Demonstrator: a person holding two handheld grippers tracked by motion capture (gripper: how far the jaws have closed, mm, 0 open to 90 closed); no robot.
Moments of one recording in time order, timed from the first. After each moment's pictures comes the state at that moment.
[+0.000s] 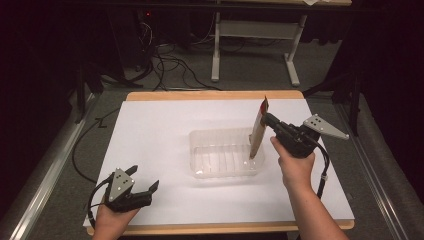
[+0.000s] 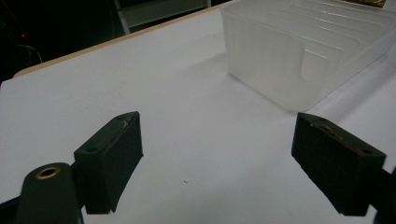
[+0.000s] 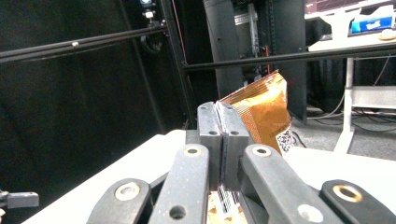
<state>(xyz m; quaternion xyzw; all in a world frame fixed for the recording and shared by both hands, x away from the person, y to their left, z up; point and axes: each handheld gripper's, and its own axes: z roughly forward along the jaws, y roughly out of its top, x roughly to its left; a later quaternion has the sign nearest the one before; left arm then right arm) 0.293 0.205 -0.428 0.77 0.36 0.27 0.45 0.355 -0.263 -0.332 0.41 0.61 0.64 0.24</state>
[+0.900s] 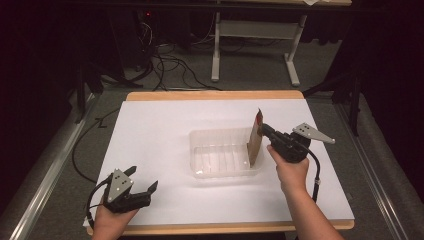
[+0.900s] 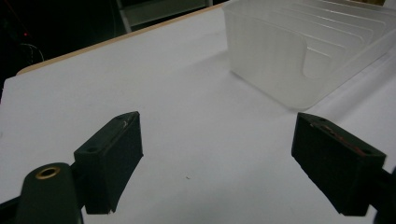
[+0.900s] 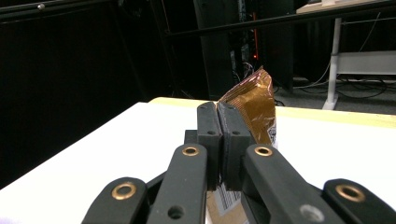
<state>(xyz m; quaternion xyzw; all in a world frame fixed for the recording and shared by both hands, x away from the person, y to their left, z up) 0.291 0.207 -0.428 0.77 0.36 0.27 0.45 0.365 -0.265 -0.373 0.44 0.63 0.59 0.23</state>
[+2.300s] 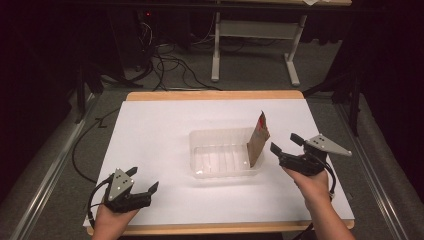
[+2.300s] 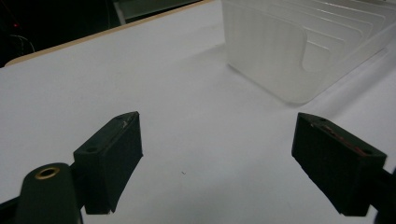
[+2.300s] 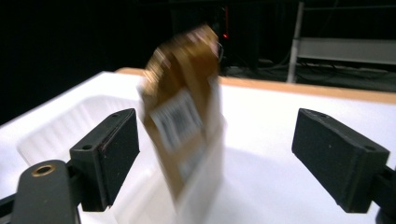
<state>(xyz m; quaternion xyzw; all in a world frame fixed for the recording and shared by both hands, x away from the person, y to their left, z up) 0.294 0.207 -0.432 0.77 0.37 0.26 0.44 0.328 -0.305 -0.384 0.47 0.66 0.52 0.27</state>
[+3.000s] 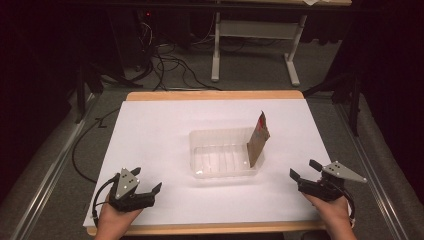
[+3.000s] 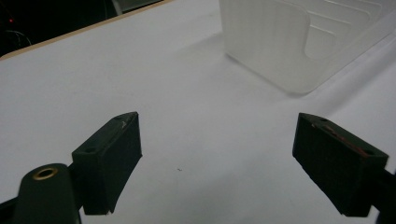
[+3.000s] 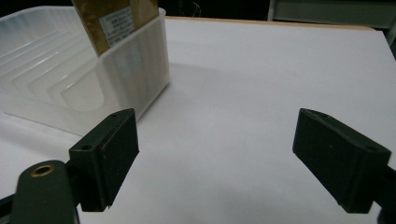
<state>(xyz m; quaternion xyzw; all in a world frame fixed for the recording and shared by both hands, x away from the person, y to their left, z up) 0.297 0.201 -0.438 0.79 0.36 0.26 0.43 0.289 -0.358 -0.444 0.50 0.68 0.46 0.27</state>
